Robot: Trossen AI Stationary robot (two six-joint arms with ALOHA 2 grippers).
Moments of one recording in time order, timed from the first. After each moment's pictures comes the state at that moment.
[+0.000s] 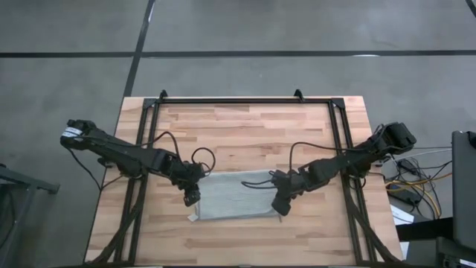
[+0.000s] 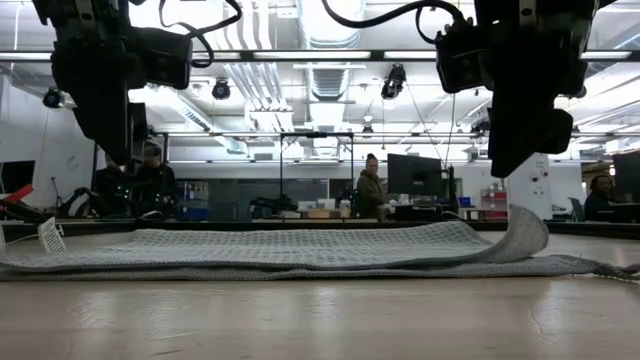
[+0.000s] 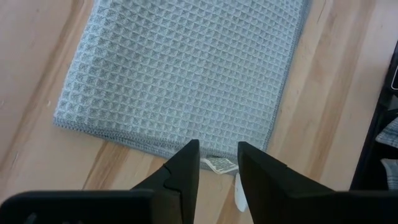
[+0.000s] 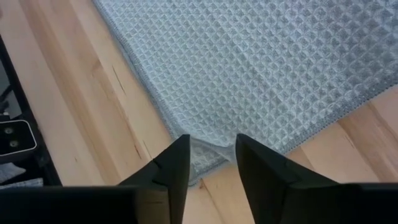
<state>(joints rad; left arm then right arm) -0.26 1.23 0.78 -0.58 0.11 -0.76 0.35 1.51 0.89 -0.43 -0.01 0.99</state>
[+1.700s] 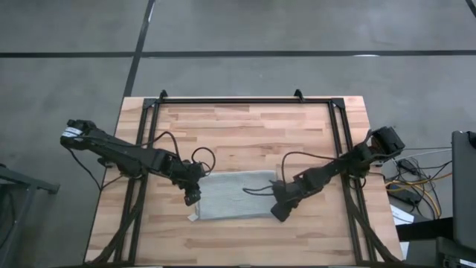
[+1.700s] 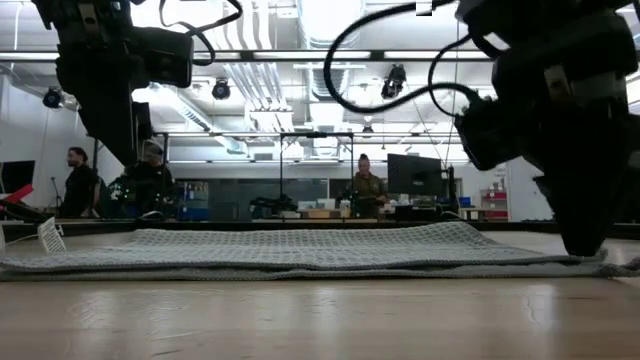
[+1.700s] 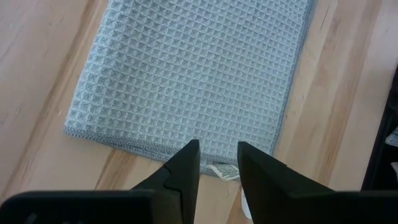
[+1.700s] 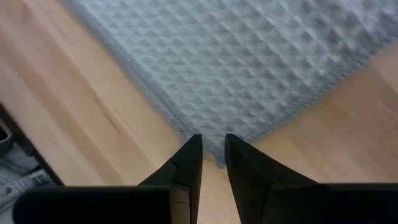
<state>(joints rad) -0.26 1.23 0.78 -0.58 0.08 -0.74 0.37 1.65 0.79 -0.25 -0.21 1.23</state>
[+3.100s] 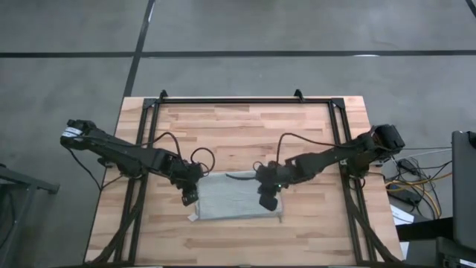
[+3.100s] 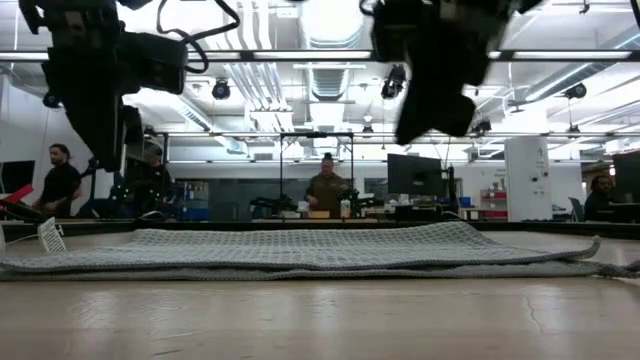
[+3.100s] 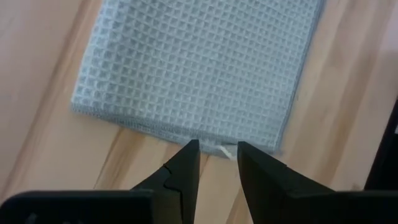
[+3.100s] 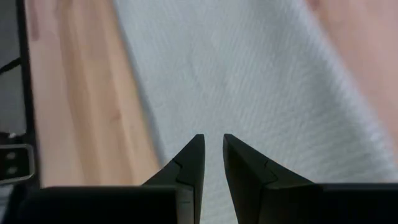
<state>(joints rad) -0.26 1.23 0.78 -0.64 0.11 -0.73 0.24 1.63 1.08 -0.39 -0.01 0.65</state>
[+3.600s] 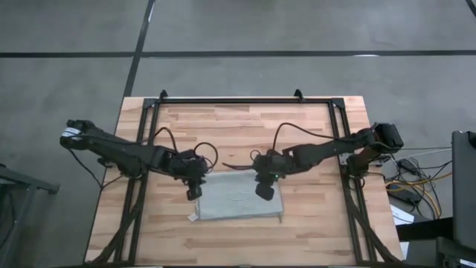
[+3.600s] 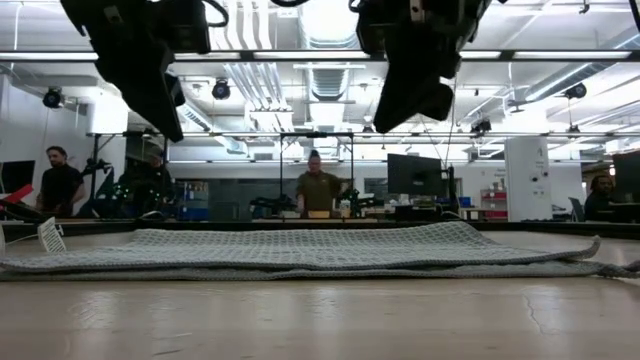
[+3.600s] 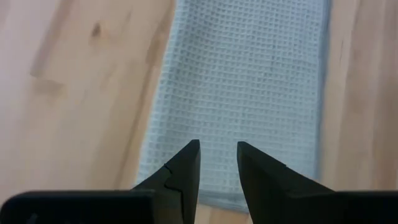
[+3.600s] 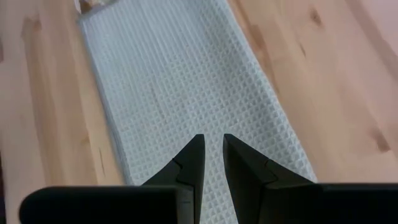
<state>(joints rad) -0.24 1.22 0.87 -0.63 -0.13 -0.50 0.16 1.63 1.18 -0.53 0.05 0.55</state>
